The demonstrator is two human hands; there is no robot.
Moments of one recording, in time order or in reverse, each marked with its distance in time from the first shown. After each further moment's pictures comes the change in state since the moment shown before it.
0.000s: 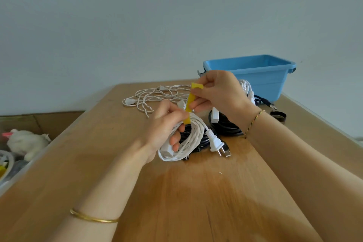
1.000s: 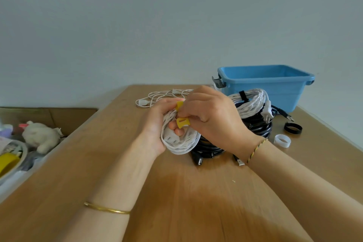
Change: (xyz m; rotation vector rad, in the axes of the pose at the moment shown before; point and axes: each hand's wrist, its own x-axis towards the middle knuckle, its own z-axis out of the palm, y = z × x) left_hand 0.009 0.010 -0.022 -0.622 0.153 -0.114; right_hand -0.010 0.013 0.039 -0.733 0.023 -0.985
